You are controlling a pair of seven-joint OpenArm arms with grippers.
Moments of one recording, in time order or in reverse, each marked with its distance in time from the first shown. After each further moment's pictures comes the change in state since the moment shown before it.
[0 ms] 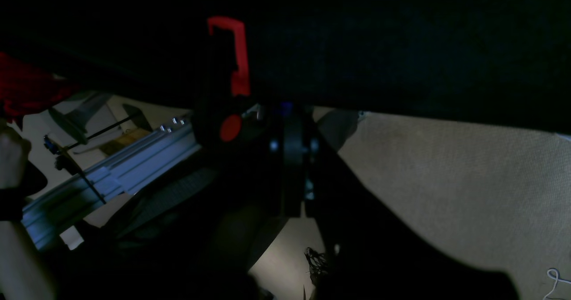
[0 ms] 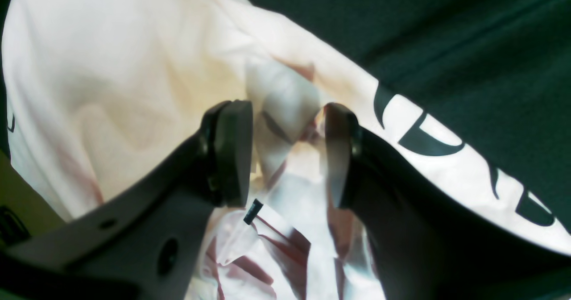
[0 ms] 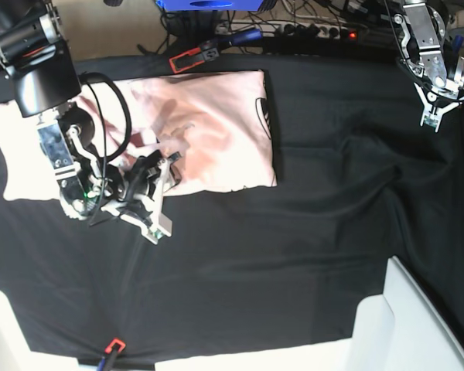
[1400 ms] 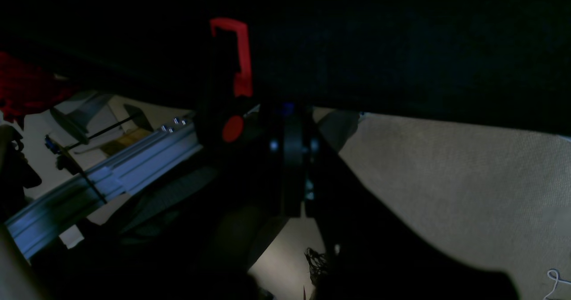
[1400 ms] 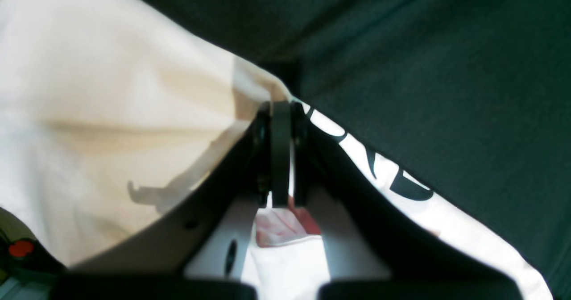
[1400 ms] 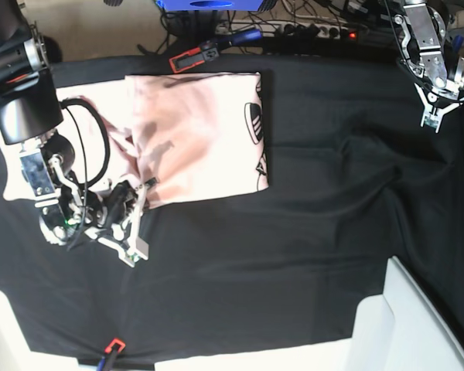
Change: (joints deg) left arm -0.2 -0.1 0.0 0.0 0.0 0.0 0.0; right arm 6.4 3.7 -0.2 -5.7 0.2 0.0 0.2
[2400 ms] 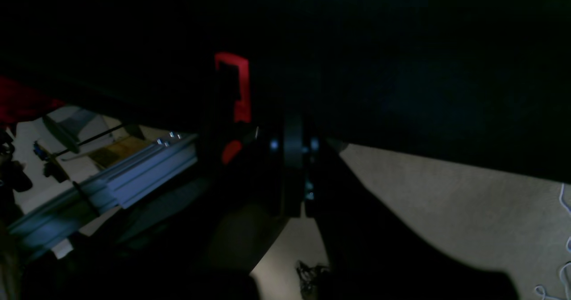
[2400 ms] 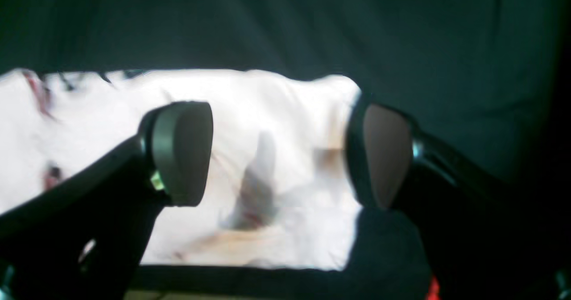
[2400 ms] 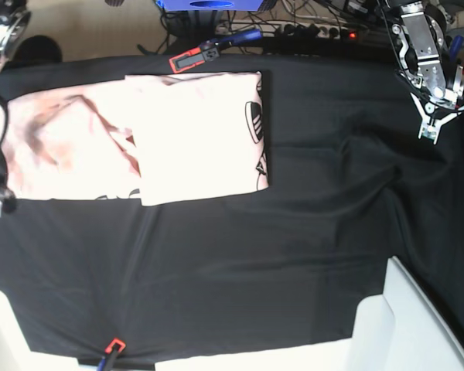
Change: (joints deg) left arm -2.8 1.0 0.3 0.0 -0.5 0.0 0.0; right arm -10.9 7.0 54.6 12.5 0.2 11.3 -13.3
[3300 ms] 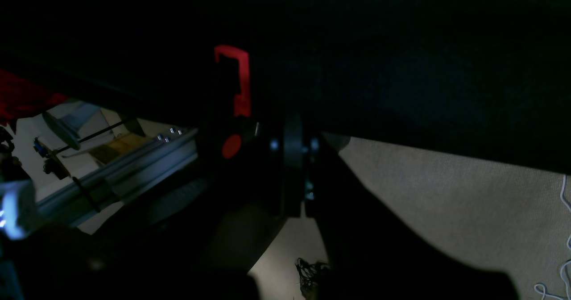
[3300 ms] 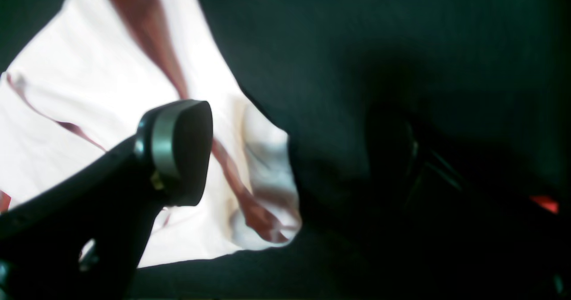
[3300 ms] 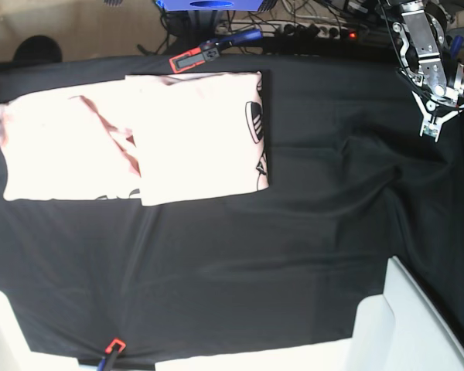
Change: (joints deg) left arm 0.5 0.0 -0.5 0.3 0.1 0.0 0.1; right arm 0.0 10.2 9.3 -42.4 -0.6 4.6 20.7
